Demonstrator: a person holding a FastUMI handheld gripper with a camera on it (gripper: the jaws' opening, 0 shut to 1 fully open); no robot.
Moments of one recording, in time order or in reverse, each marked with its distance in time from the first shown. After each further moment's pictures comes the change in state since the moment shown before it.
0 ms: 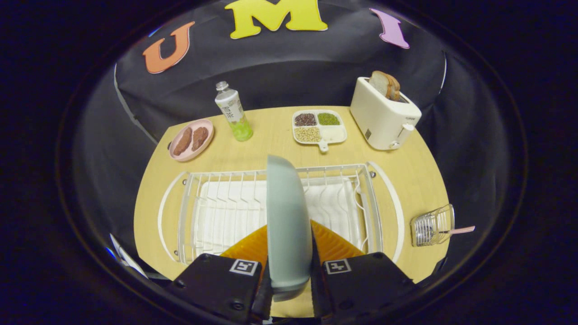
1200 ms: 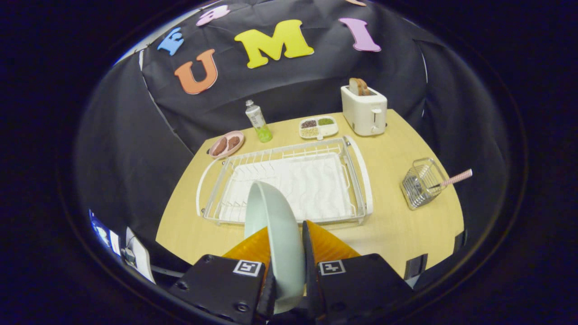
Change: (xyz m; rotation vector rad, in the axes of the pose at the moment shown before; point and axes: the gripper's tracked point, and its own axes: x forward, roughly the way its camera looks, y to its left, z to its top) arm -0.080 -0.058 -0.160 0.070 -0.165 0.258
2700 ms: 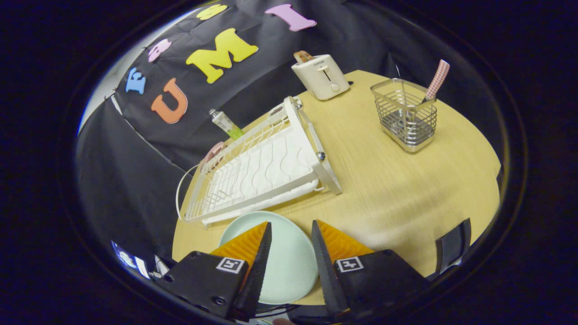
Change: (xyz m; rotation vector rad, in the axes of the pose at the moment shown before) arm 0.060 -0.090 -0.055 0.231 -0.095 0.140
